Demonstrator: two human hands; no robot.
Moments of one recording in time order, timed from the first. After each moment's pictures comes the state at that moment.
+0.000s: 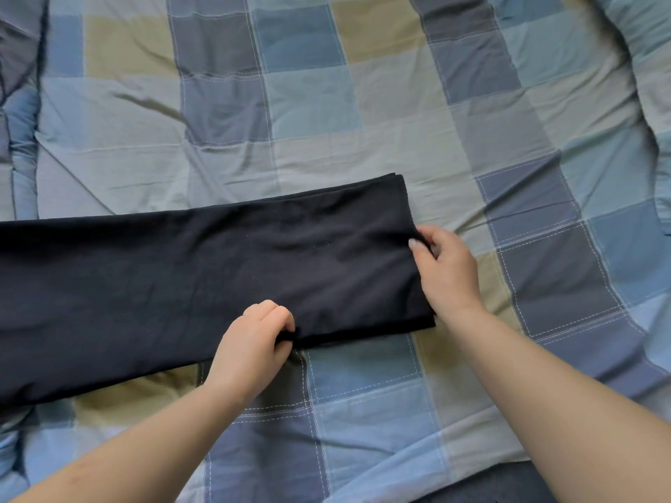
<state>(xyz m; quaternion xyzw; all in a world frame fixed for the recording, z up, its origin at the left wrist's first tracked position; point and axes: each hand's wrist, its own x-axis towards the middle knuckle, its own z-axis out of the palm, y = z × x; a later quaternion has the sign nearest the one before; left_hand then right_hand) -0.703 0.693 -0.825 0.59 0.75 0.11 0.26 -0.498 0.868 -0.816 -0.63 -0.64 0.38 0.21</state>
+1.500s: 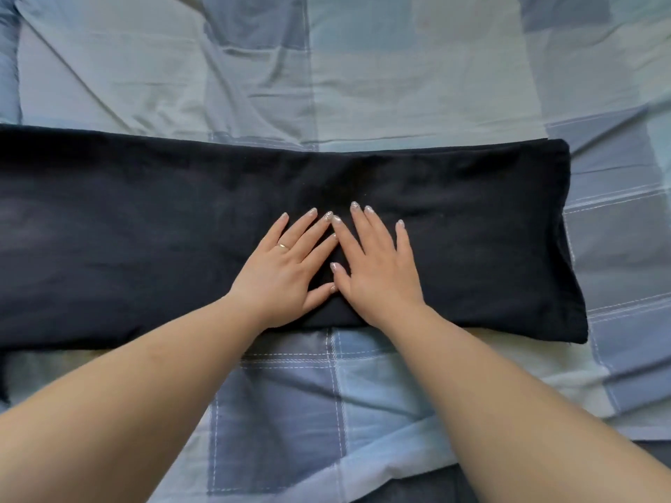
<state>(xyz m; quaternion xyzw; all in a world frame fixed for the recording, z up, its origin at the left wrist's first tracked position) -0.718 0.701 -0.890 0.74 0.66 -0.03 0.10 -0.558 0.778 -0.889 -0.40 -0.90 0.09 -0.12</state>
